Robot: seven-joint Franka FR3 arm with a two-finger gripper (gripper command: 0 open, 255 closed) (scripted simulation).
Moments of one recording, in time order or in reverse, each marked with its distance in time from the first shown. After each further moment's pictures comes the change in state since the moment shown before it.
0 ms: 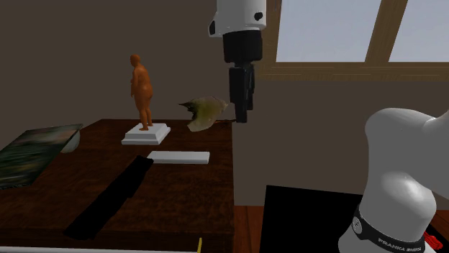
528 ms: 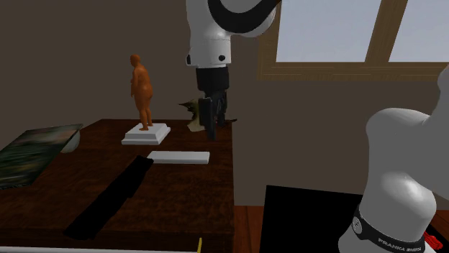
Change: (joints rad) arm -0.023 0.244 -0.052 0.027 -0.036 0.244 -0.080
